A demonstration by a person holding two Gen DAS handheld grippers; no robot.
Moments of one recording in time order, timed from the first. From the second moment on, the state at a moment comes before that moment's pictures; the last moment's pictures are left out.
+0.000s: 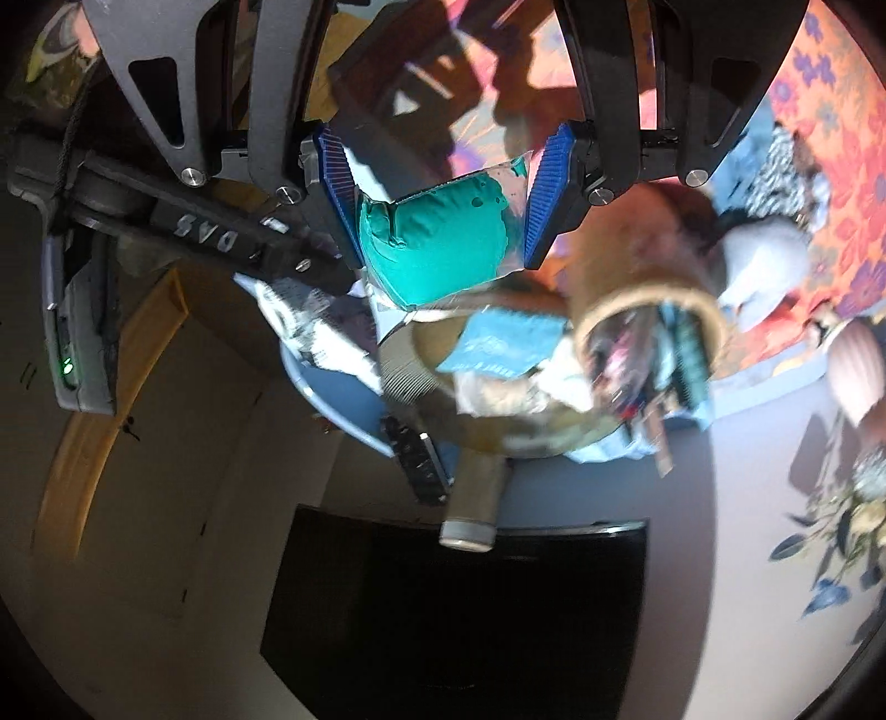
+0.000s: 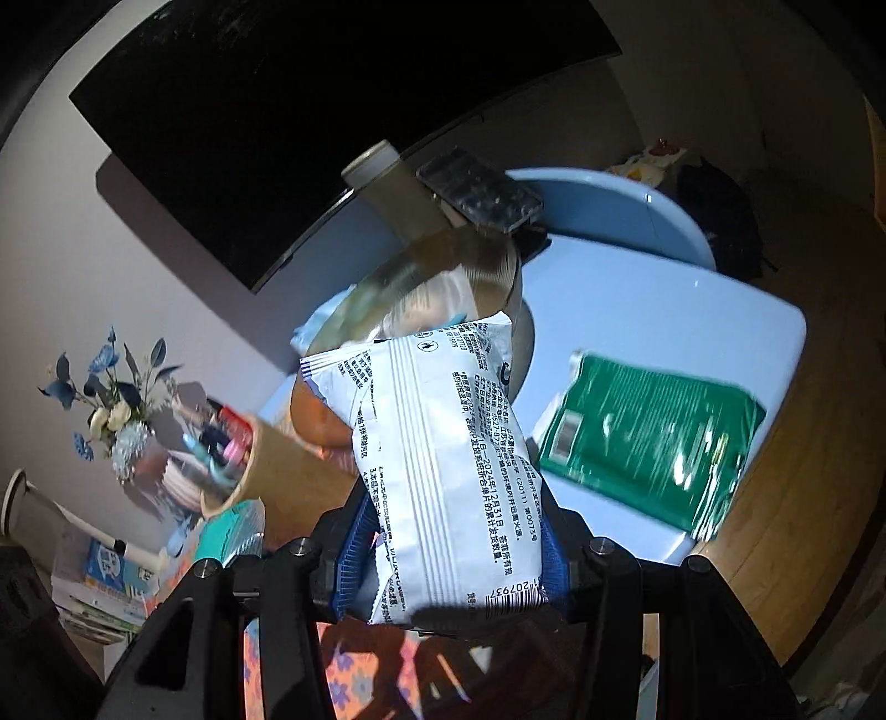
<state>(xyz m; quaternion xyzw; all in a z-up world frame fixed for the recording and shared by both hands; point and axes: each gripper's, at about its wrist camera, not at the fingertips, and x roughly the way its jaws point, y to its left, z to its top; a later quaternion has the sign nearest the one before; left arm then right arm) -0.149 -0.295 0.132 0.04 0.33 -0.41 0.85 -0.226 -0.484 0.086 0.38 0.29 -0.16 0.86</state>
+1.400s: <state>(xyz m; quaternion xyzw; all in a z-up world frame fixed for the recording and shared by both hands) -0.102 -0.336 0.195 0.00 0.29 -0.38 0.88 -0.163 -0.536 0.120 0.34 0.31 -0.18 0.87</state>
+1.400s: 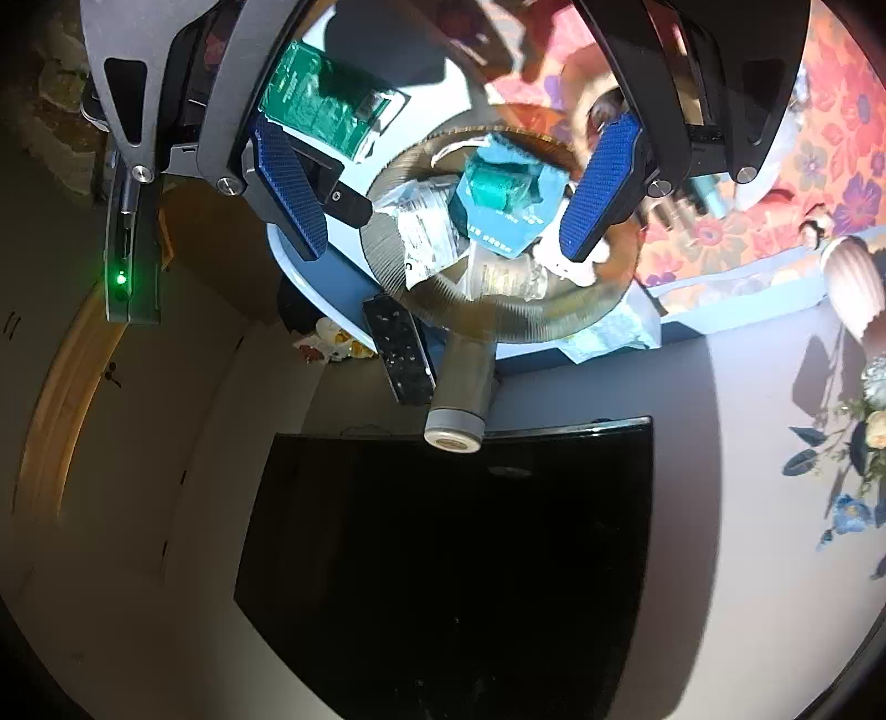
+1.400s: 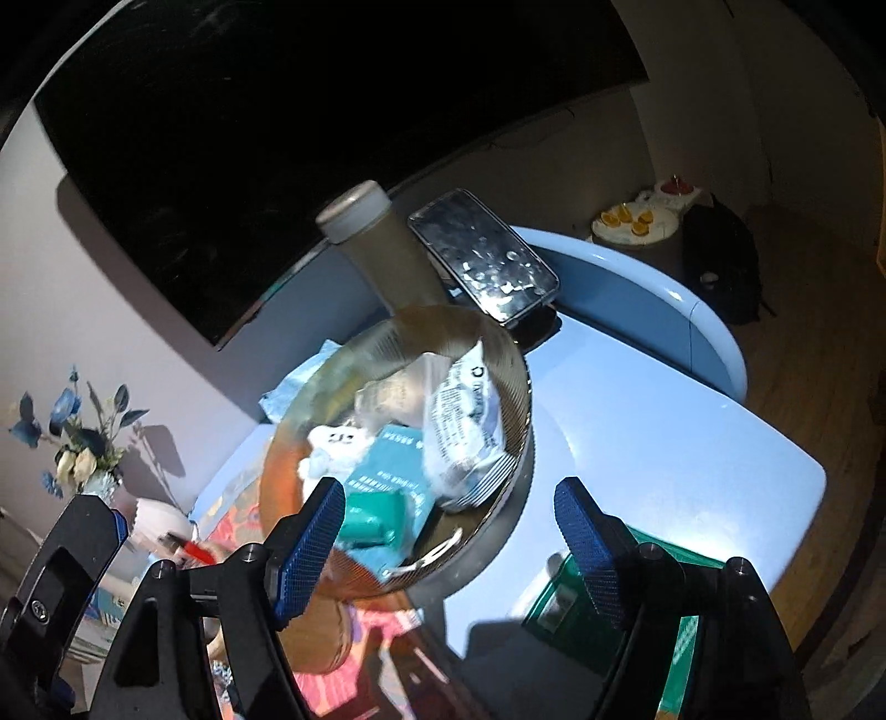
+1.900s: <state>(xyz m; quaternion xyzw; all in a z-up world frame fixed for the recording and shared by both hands) -0.090 -0.188 0.211 -0.05 0.27 -0.28 0.92 -0.151 -0.429 0.181 0.28 0.28 -0.10 0.91</state>
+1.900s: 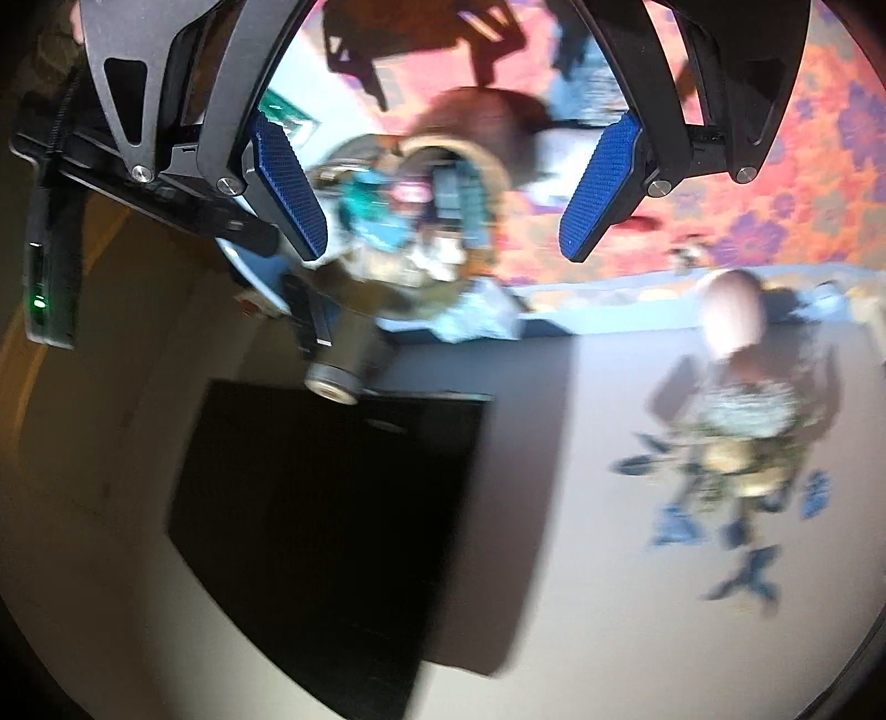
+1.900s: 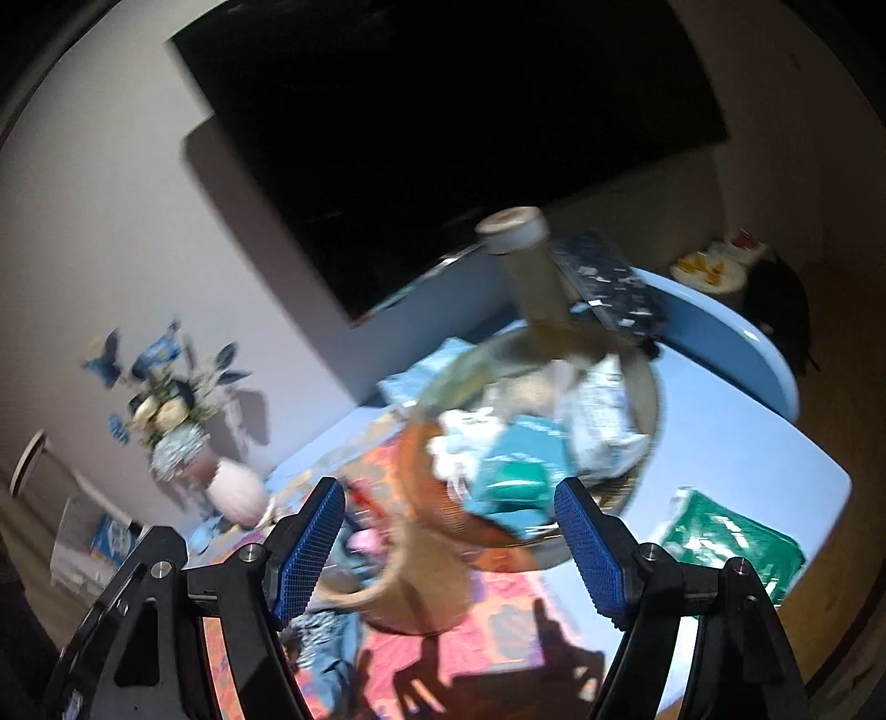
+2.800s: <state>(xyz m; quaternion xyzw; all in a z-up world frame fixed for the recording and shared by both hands) 0.195 0.114 0.043 -0.08 0.41 0.02 0.91 0.133 -0.156 0.056 0.16 0.49 0.03 0.86</state>
